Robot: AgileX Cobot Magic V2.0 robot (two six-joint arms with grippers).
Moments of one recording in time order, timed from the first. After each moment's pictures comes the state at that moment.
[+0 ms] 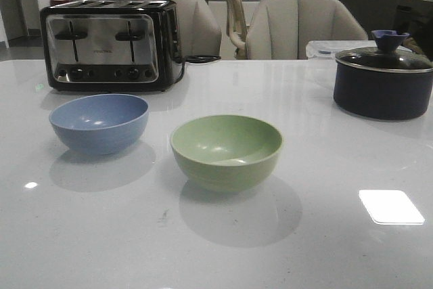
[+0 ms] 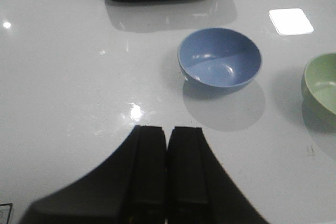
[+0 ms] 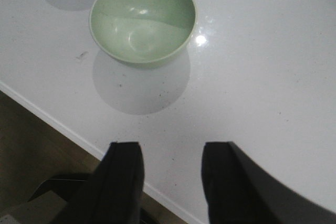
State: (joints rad) left arm -0.13 0.62 -0.67 -0.08 0.70 0.07; right arm 0.44 0.89 -0.74 0.15 0.71 -0.11
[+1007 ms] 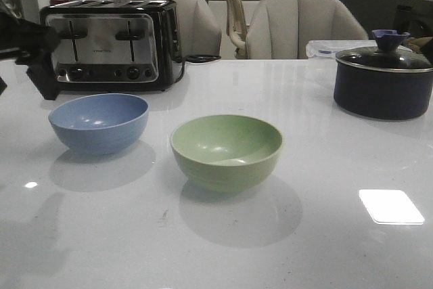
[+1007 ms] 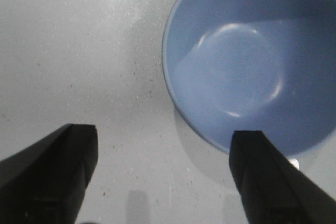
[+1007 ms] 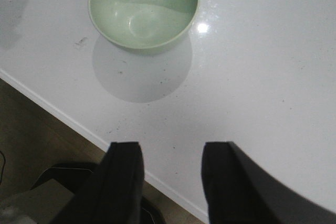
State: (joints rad) left arm -0.16 1.74 -1.24 -0.11 0.67 0.08; right arm 0.44 0.89 -0.74 0.15 0.74 -0.11
